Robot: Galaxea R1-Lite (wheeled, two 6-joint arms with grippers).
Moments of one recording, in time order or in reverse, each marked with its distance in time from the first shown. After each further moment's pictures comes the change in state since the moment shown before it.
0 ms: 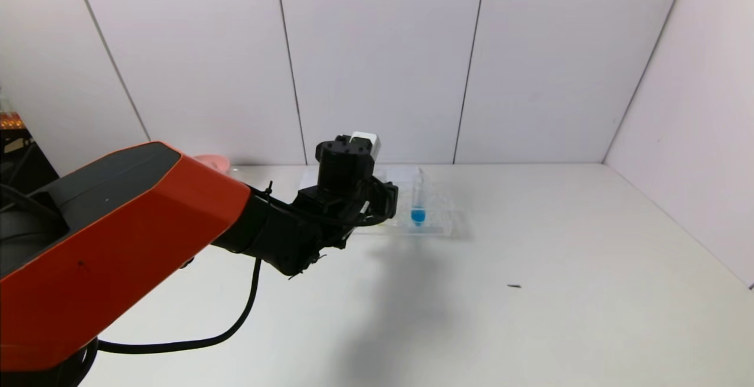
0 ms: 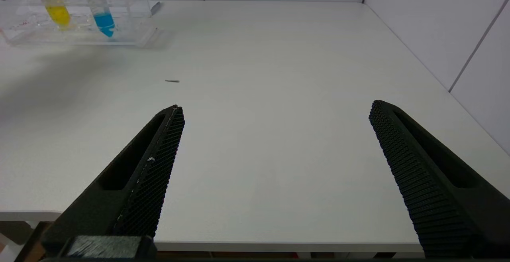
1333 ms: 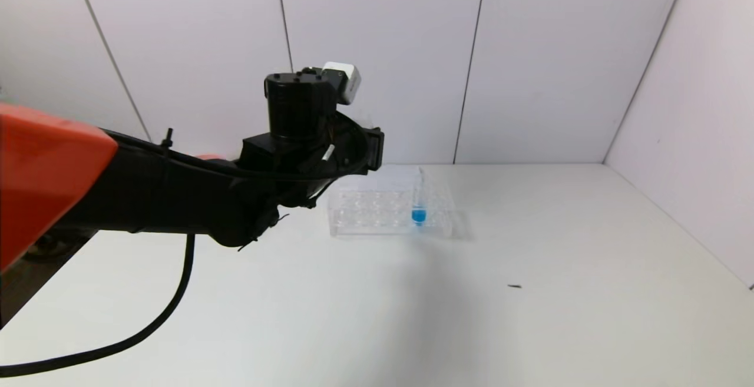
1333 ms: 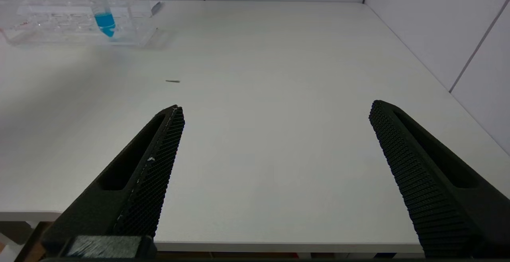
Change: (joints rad) left arm -0.003 -0.254 0.007 0.078 -0.009 0.077; right arm 0.000 0.000 0.000 0.000 0.000 0.000
